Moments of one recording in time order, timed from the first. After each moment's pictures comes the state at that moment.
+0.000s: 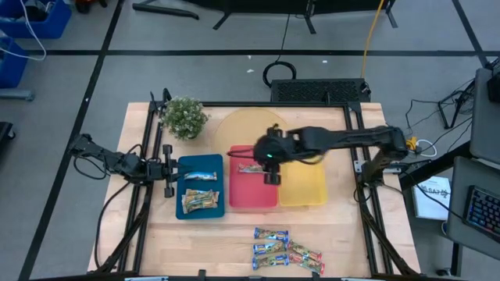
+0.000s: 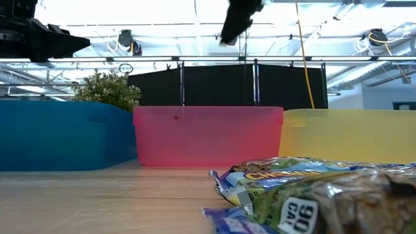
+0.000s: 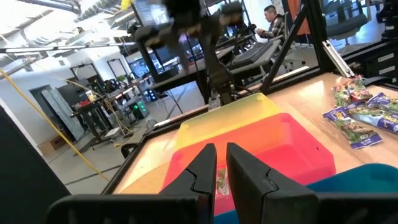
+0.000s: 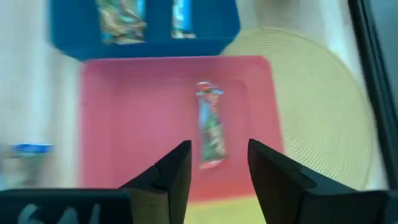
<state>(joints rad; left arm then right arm) -0.42 0.07 0.04 0.07 -0.45 0.41 0.07 1.71 1.69 -0.99 0.18 0.06</state>
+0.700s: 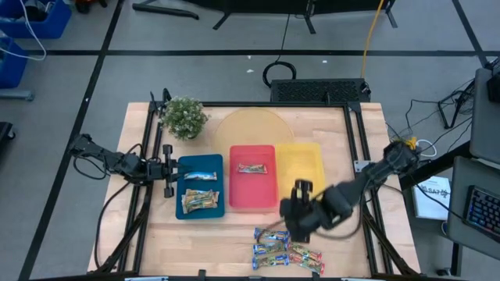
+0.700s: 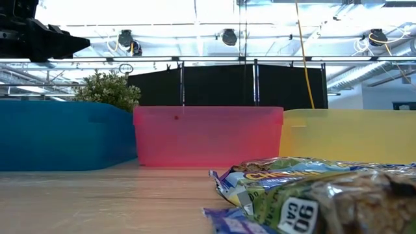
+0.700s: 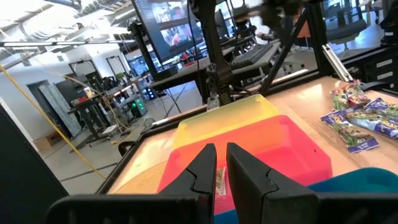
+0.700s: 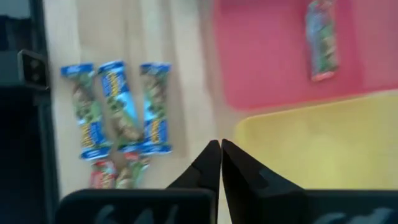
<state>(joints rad) -0.42 0.07 0.04 0.07 -0.45 0.38 0.58 1.74 1.69 -1.23 0.31 0.65</state>
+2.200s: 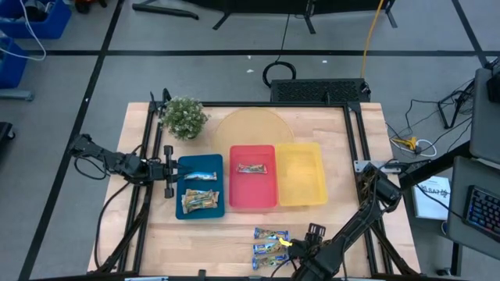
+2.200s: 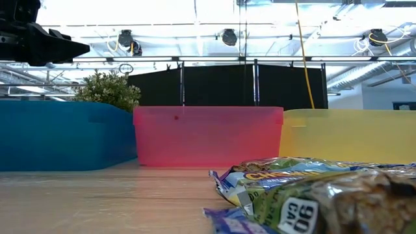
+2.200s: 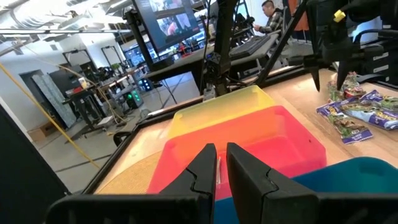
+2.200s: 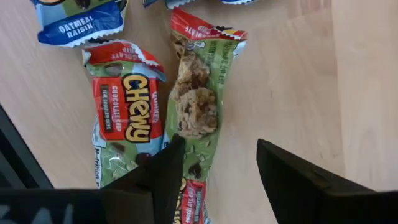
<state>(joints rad) -0.42 0.07 0.04 0.03 -0.45 0.34 0.84 2.12 1.55 -1.11 0.09 1.14</state>
